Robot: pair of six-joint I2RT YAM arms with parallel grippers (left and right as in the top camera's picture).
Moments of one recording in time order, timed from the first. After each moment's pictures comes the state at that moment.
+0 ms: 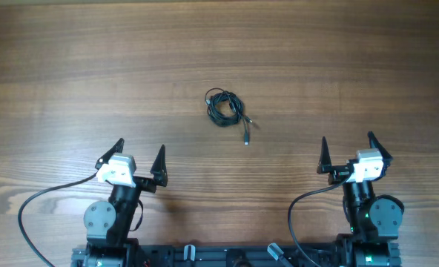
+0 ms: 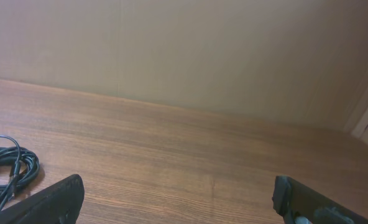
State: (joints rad) left arm -0.07 0.01 0.01 -0.06 0.15 -0.11; right arm -0.04 0.02 0.01 0.00 -0.09 -0.14
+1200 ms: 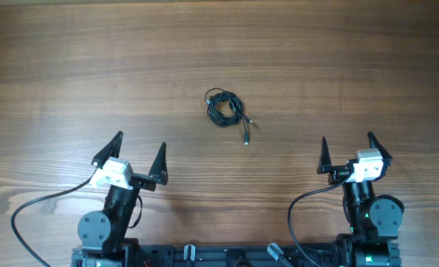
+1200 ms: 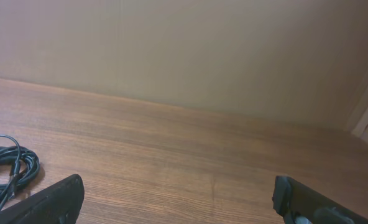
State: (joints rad) left arm -0.07 0.02 0.03 0.13 0.21 -0.14; right arm -0.04 0.02 0.01 0.00 -0.09 -0.14
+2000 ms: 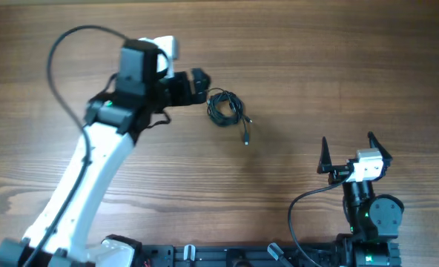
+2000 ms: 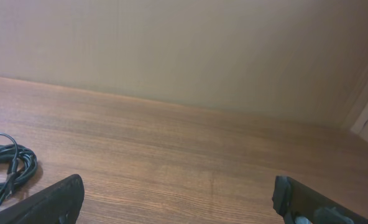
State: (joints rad) left arm -0.33 1.44 1.25 -0.61 0.24 -0.38; right arm -0.04 0.02 0.01 0.00 -0.08 -0.14
